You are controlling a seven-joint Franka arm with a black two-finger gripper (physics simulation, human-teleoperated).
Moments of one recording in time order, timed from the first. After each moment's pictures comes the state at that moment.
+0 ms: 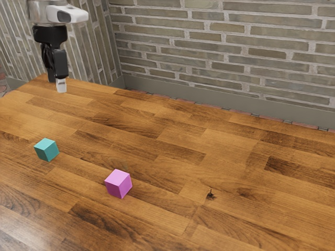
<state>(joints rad) -0.07 -0.10 0.07 -1.49 0.02 1.18 0.53</state>
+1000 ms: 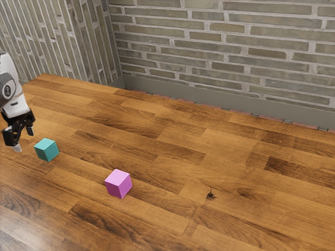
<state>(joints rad) 0.34 0.07 0.23 -2.09 0.09 2.14 1.71</state>
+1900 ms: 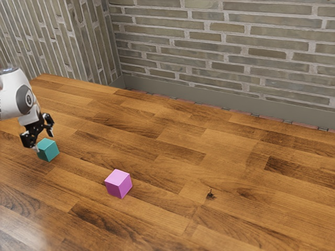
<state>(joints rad) 0.39 0.50 0.22 -1.75 -0.18 2.28 2.15</state>
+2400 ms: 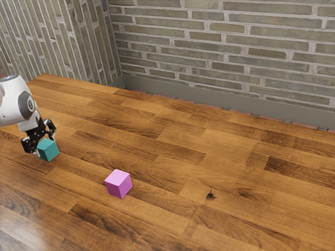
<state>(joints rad) 0.42 0.58 0.22 -1.71 -0.24 2.28 2.26</state>
